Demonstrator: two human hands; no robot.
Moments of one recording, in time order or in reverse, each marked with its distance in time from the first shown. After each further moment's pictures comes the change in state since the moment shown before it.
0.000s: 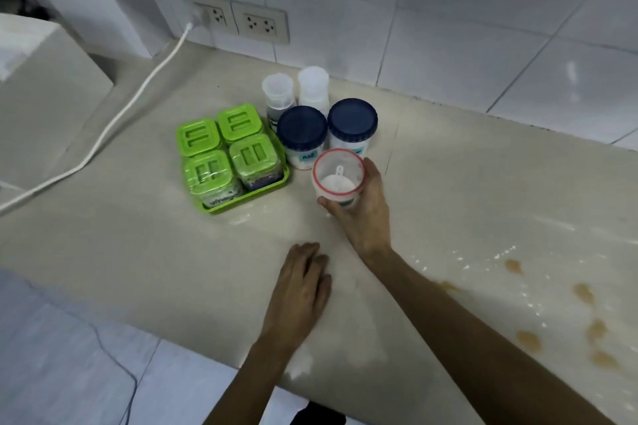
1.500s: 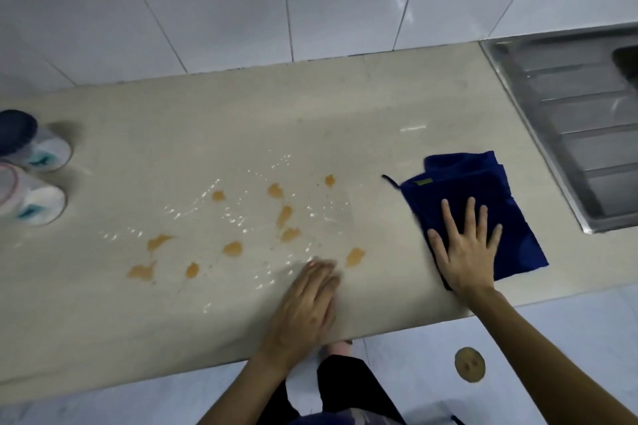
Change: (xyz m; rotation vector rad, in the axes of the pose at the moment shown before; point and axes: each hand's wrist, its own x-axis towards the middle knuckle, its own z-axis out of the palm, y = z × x) left_hand -0.081 0.386 0.173 0.024 -0.230 0.677; right_hand -0.258 0.338 -0.515 -0.888 0.209 0.510
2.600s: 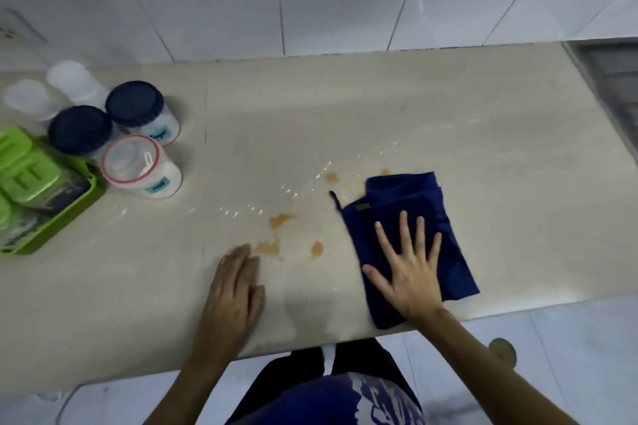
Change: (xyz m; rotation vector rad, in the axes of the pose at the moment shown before) left_hand -0.173 -0.223 -0.105 0.027 0.048 -0.348; right_hand -0.123 -0.270 0.035 -0.114 -0.115 -0.275
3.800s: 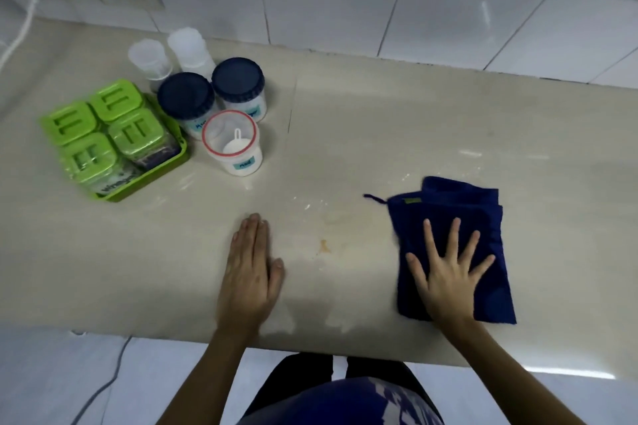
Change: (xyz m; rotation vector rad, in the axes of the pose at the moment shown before) left_hand -0.002 -0.063 -0.022 -0.021 0.053 -0.326; right_hand 0.037 -0.064 -0.002 0.001 -0.024 0.066
